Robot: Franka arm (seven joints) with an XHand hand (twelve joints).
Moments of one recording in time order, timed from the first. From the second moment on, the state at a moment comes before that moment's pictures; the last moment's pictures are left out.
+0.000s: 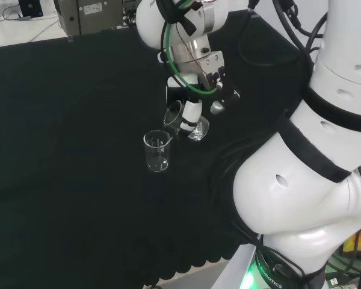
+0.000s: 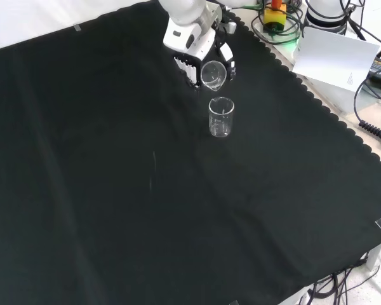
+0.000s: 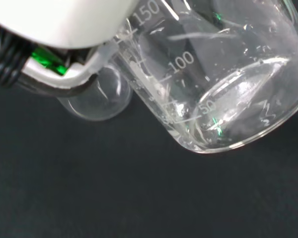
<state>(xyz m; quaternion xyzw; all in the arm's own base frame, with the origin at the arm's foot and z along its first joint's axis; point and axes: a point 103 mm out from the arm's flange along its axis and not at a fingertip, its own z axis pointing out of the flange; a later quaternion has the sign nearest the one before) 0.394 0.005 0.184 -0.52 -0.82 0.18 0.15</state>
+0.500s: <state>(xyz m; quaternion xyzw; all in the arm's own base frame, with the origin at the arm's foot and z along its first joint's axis) 0.393 0.010 0.180 -0.52 -0.81 0.26 0.13</state>
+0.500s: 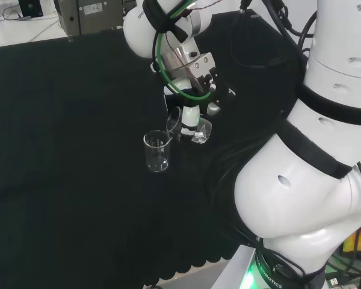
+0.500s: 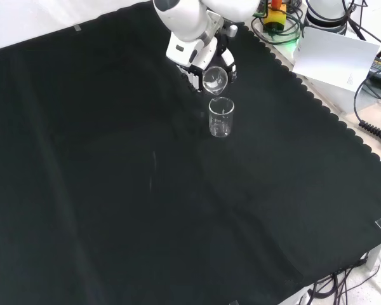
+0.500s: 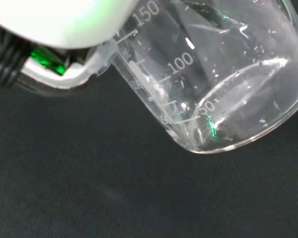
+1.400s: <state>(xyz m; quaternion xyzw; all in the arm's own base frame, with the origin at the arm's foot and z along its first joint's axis) 0.390 0.029 0.189 -0.50 -0.81 0.31 0.09</state>
